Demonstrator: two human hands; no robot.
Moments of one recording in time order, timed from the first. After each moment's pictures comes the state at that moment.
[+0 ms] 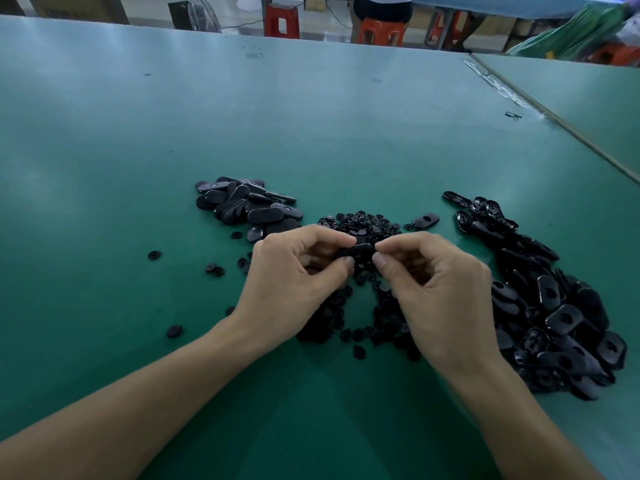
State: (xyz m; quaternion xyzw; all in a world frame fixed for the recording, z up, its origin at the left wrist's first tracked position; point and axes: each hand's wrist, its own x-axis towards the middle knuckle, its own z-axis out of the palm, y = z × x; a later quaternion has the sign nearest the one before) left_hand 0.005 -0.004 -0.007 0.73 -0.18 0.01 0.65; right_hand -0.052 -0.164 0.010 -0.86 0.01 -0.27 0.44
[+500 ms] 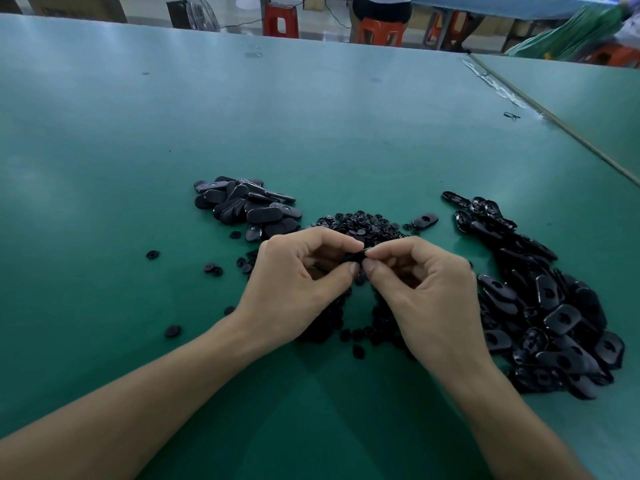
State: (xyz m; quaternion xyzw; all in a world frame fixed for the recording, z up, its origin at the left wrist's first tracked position) left_hand 0.002 -0.003 -0.006 0.72 -0.22 -0.01 0.65; right_hand -0.052 -0.156 0.006 -0.82 0.03 -0.22 0.54
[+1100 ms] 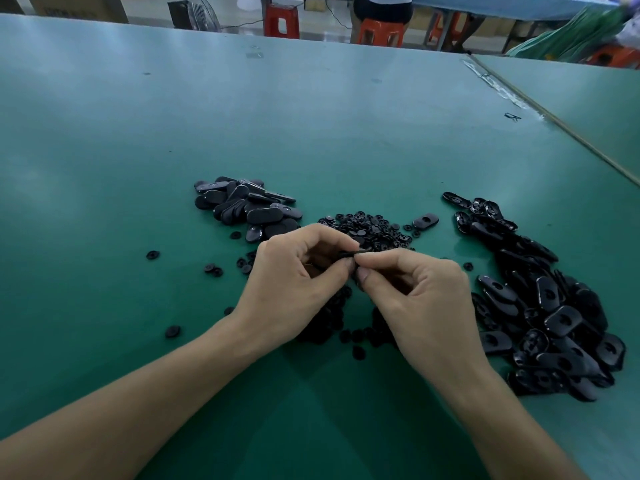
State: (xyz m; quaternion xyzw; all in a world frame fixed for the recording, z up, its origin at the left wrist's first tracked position) left_hand 0.004 -0.002 -0.005 0.73 -0.22 0.01 0.64; right_hand -0.053 -0.152 0.006 -0.83 0.01 -0.20 0.51
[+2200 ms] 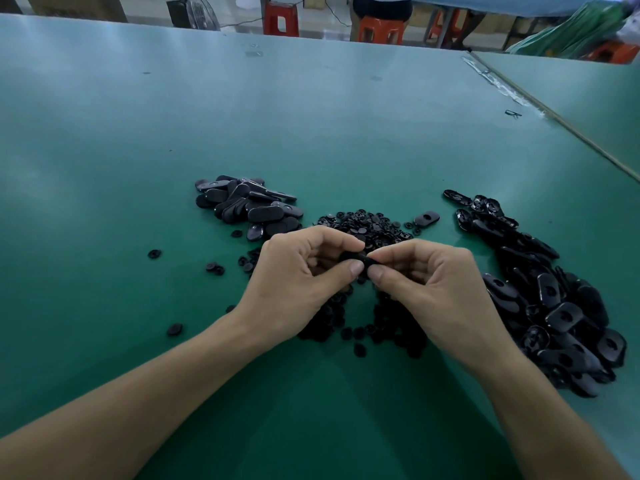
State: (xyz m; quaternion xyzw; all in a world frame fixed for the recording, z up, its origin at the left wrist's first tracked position) left_hand 0.005 -0.001 -0.004 0.72 -0.22 -0.04 0.66; right_hand -0.046 -0.179 0.007 -0.81 0.01 -0.10 0.58
